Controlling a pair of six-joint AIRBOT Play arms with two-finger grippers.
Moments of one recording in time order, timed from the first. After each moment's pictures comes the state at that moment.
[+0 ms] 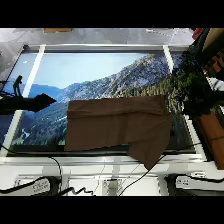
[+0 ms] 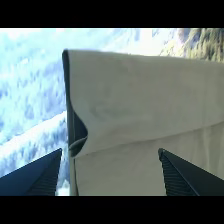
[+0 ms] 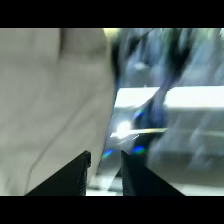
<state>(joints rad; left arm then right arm) 0.44 -1.33 1.11 0.74 -1.19 -0.97 -0.49 -1.40 1.24 -1.26 1.54 1.22</state>
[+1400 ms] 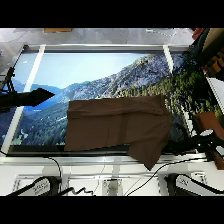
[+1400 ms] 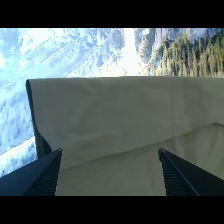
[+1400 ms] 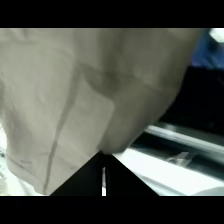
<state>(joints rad) 0.42 -1.25 1.11 0.64 -1.19 -0.93 -0.59 -1.26 0.47 -1.07 1.30 0.89</state>
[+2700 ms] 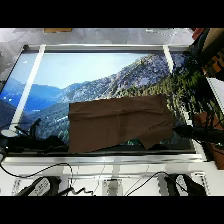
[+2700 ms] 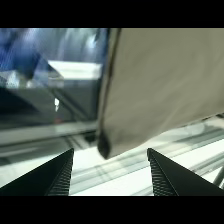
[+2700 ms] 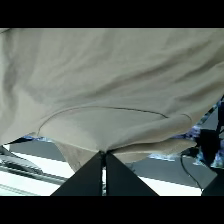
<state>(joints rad) 0.53 -1.08 0.47 0.96 -1.33 -1.03 -0.59 -0.71 0.60 -0.89 1.32 0.92</state>
